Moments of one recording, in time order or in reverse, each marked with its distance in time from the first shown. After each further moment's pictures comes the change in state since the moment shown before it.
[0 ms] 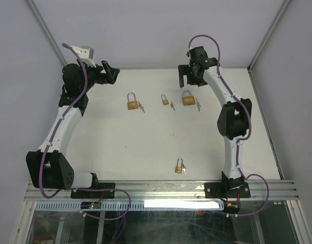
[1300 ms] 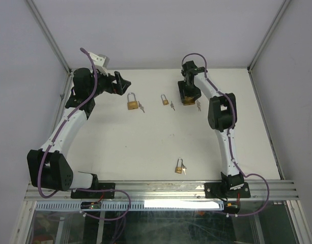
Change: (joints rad) left arm -0.116 -0.004 -0.051 -0.116 0.090 0.078; right arm 0.005 0.385 0.119 -0.139 0.018 -0.052
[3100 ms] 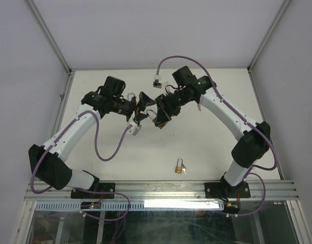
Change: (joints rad) left arm -0.326 0.047 0.194 -0.825 0.425 2.092; right arm 0.301 -0.763 -0.519 -0.041 -0.814 -0.176
